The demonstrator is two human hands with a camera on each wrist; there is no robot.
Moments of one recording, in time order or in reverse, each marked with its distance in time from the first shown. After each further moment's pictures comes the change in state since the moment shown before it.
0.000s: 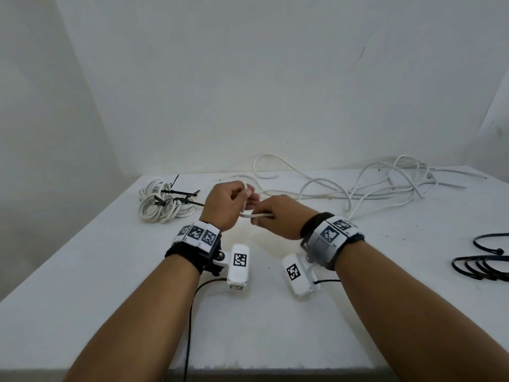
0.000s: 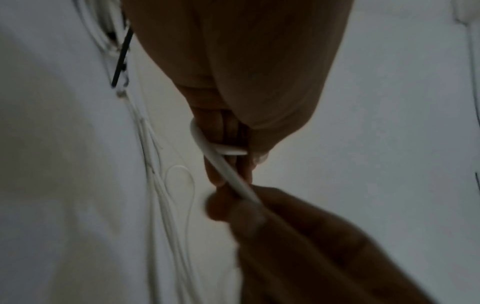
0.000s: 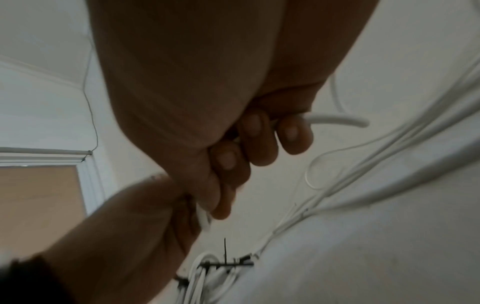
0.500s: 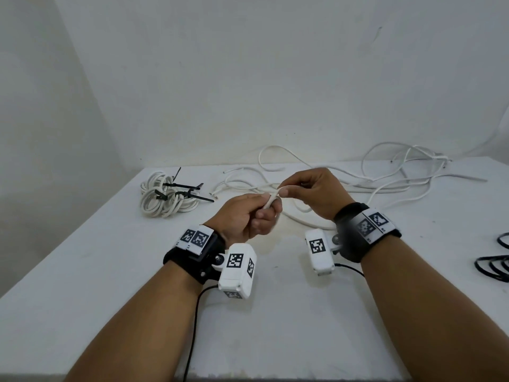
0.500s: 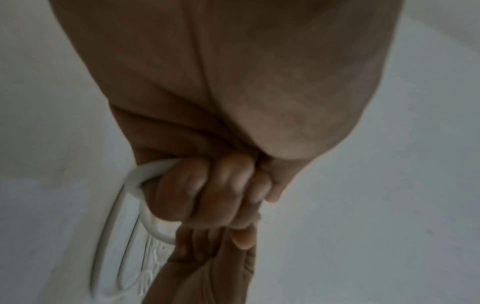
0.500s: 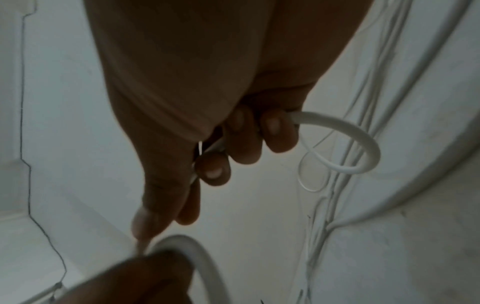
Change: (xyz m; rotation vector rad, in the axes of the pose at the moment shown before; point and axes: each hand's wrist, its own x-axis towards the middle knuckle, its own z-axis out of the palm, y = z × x) left_hand -0.020 0.010 0.015 -0.544 -0.457 -0.395; right_hand -0.006 0.032 -0.020 0.631 0.363 -0.049
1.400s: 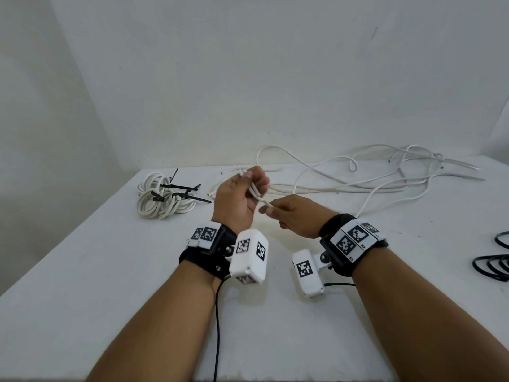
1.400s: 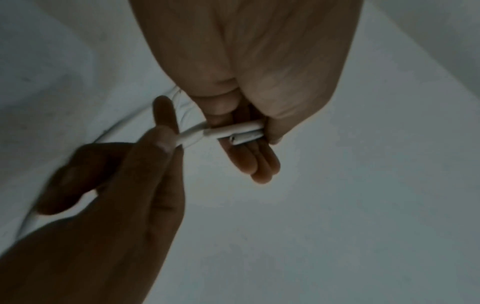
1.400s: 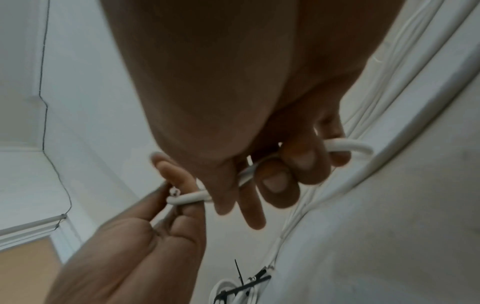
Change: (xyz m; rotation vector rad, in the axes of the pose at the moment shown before) left_hand 0.026 0.003 0.006 -0.439 0.418 0.409; right_hand -0.005 0.009 0.023 -0.472 -0.357 0.238
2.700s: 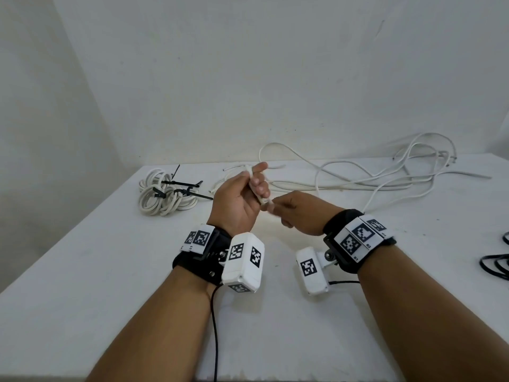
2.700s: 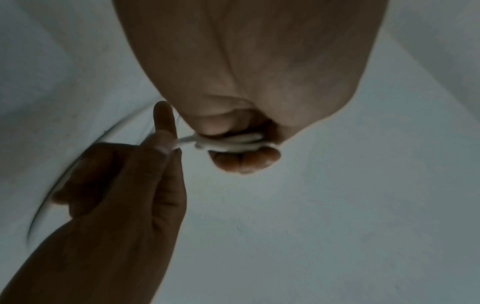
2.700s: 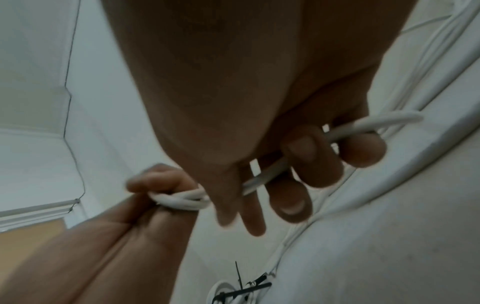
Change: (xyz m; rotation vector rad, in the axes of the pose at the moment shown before) left_hand -0.007 0.005 -0.002 -0.087 -0.201 -0.066; right_hand -0.003 -0.008 -0.003 0.001 -0.033 0.022
